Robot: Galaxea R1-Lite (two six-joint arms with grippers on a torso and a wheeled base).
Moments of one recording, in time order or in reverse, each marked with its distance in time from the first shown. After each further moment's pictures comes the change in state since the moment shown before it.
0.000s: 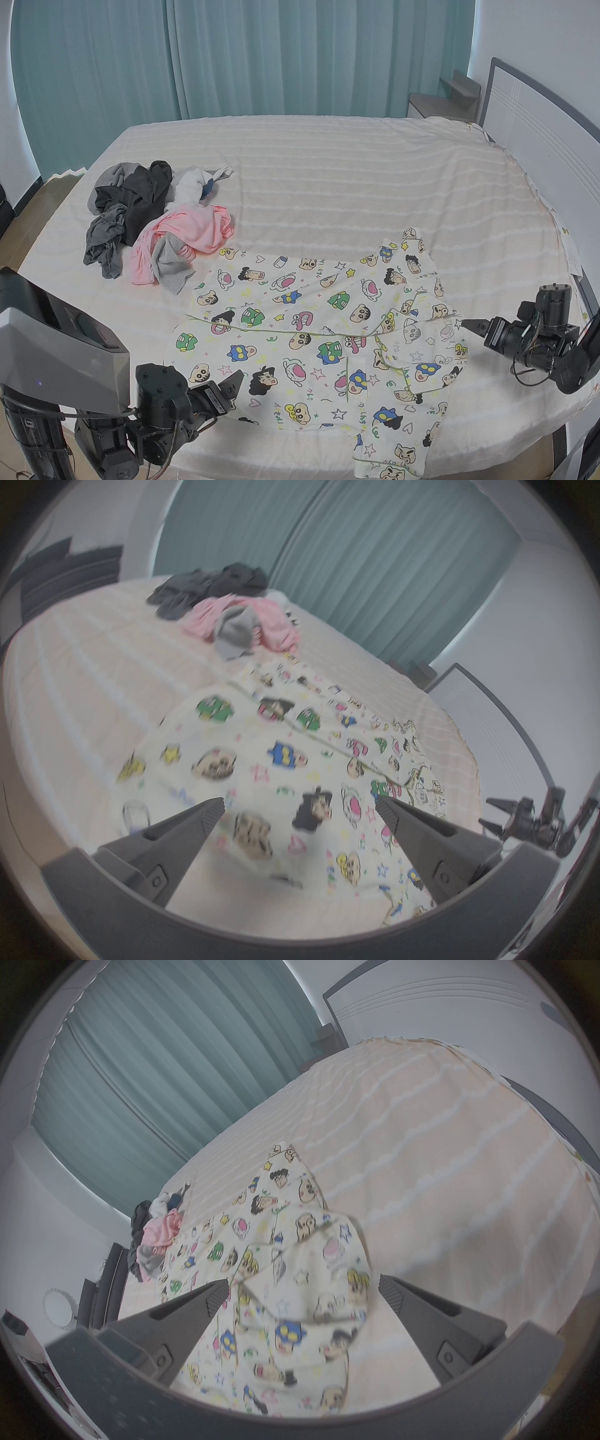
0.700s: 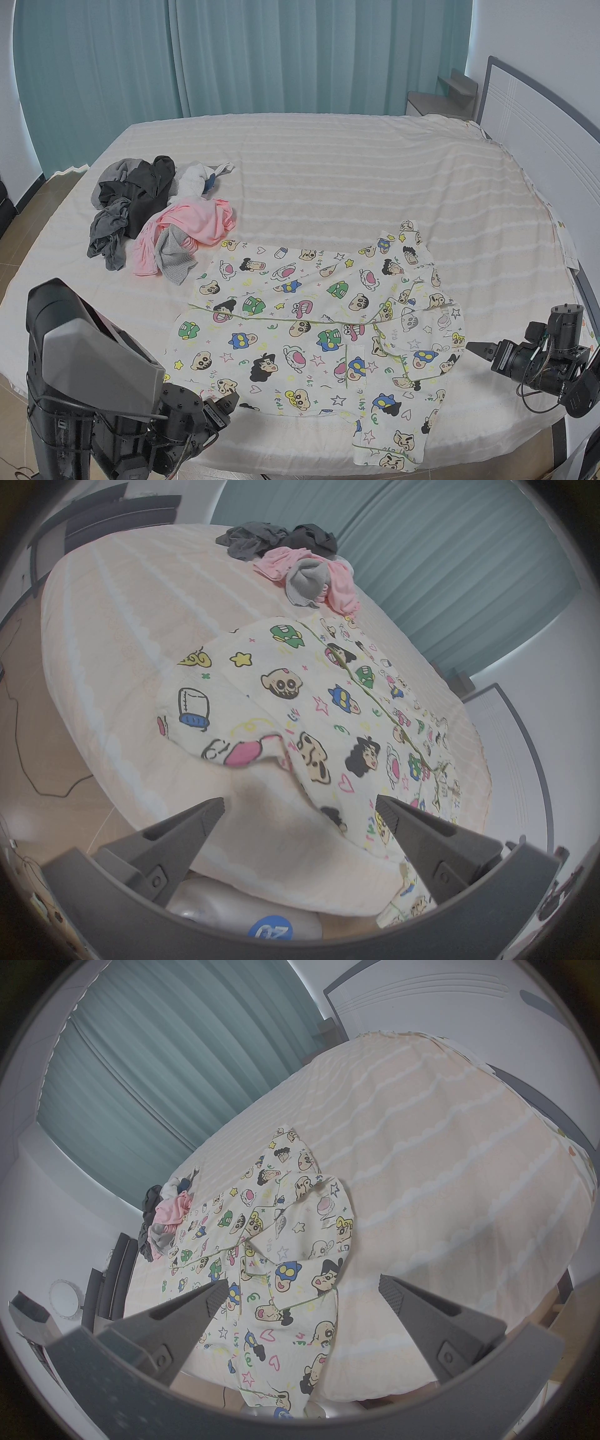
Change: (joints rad) left arm -0.006 0.160 0.034 -0.001 -0.015 -0.303; right arm 0.020 -0.080 0.199 -0.096 0.024 0.001
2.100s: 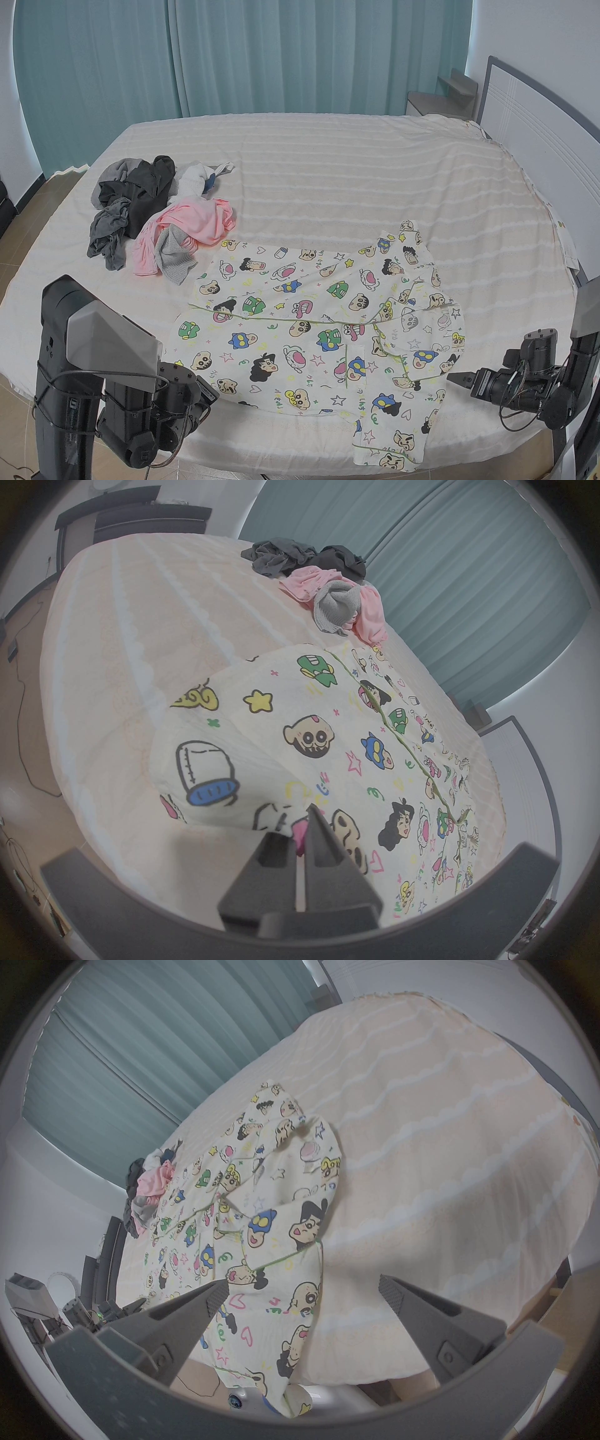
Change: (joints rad) left arm 0.159 0.099 -0.148 0.000 0.018 0.027; right arm 0.051 0.276 0.078 -0.214 -0.003 0.014
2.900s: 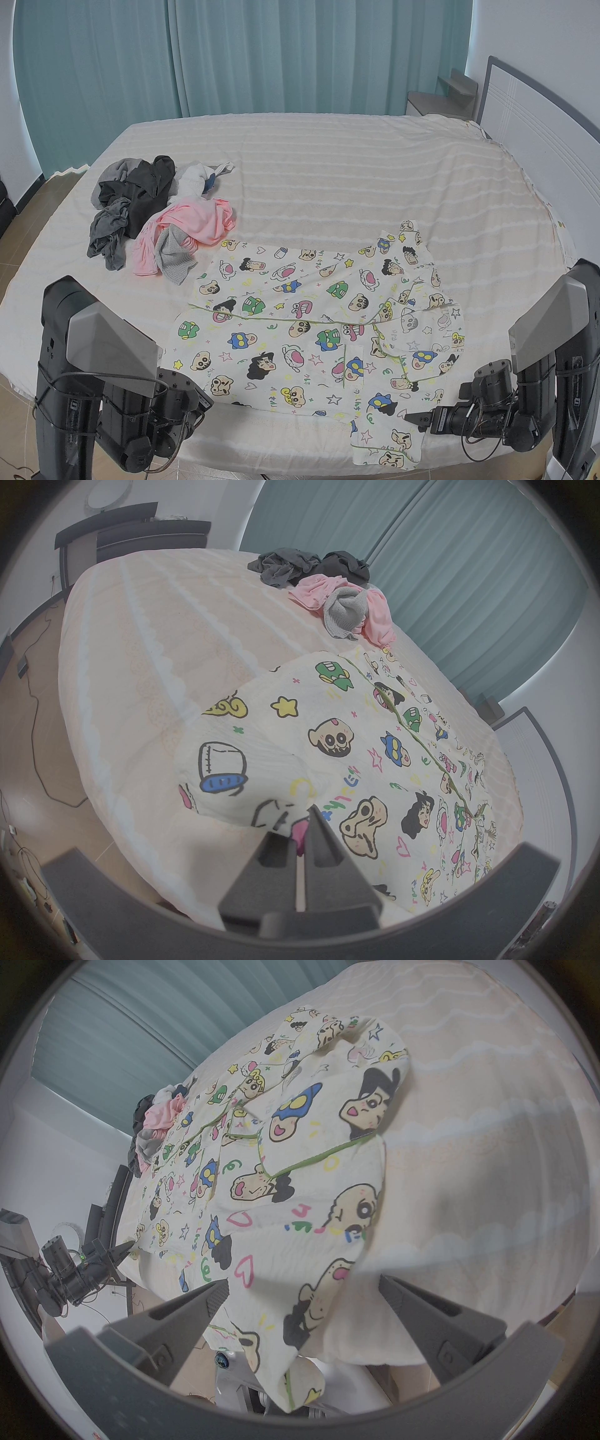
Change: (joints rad) left arm -0.010 0.000 0.054 0.000 0.069 0.025; right arm 0.235 0.315 -0.005 -0.180 -0.013 0.005
